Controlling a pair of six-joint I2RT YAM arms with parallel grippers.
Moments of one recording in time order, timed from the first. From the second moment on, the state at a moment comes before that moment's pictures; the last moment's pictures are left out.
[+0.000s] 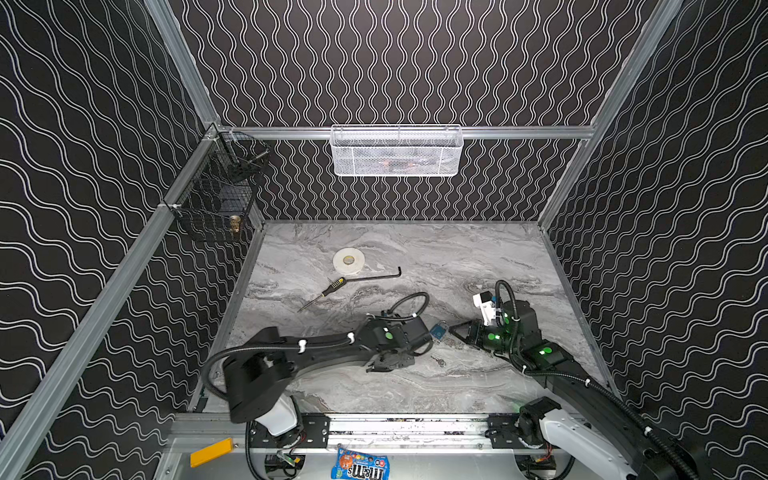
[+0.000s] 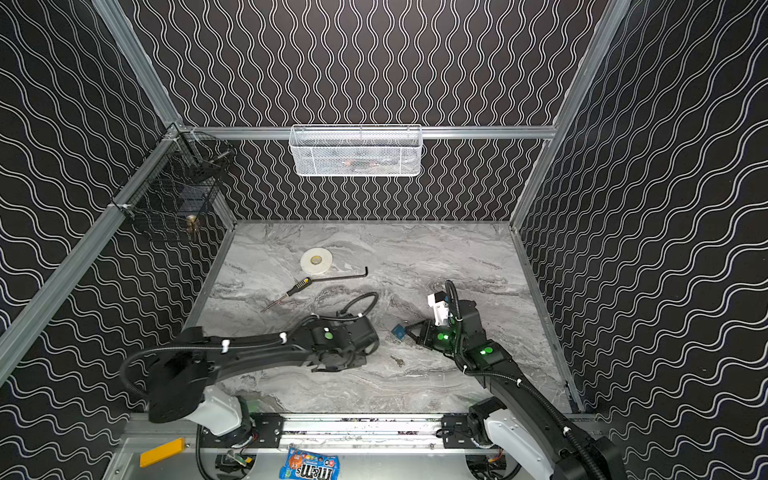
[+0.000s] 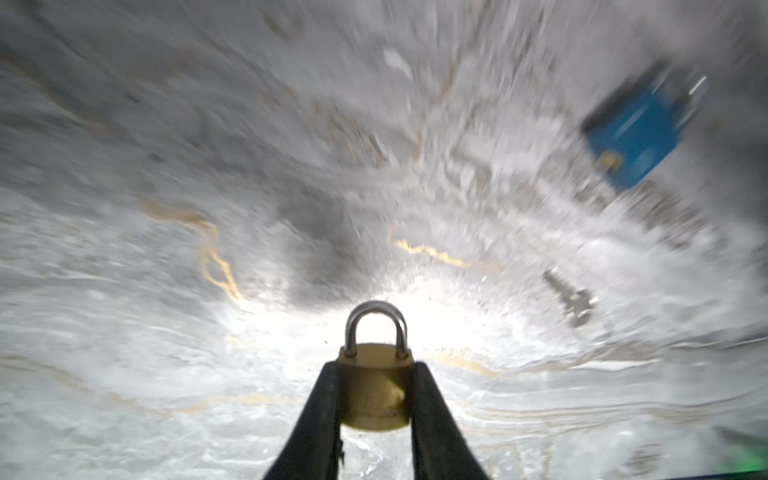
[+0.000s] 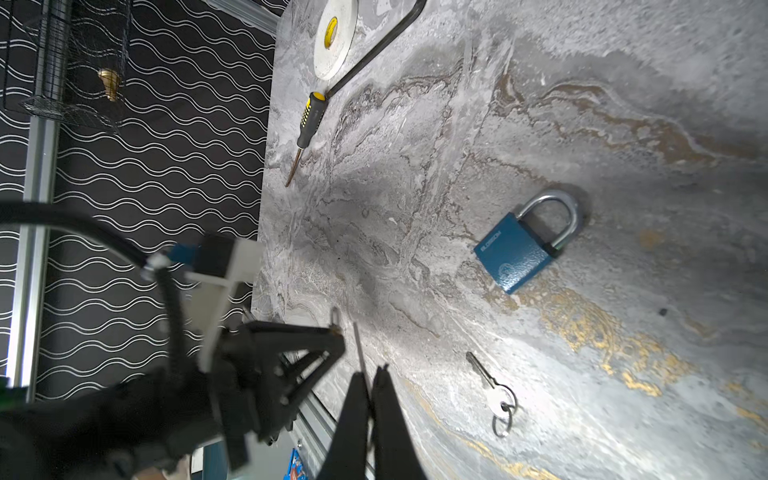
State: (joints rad) left arm -1.09 1.53 1.00 -0.73 -0.22 -1.23; right arm 0.41 0.88 0.43 -0.17 -0.57 0.79
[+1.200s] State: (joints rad) left arm -0.92 1.19 0.94 -0.52 -0.33 -1.52; right arm 1.09 1.29 0.58 0.38 0.19 0.97
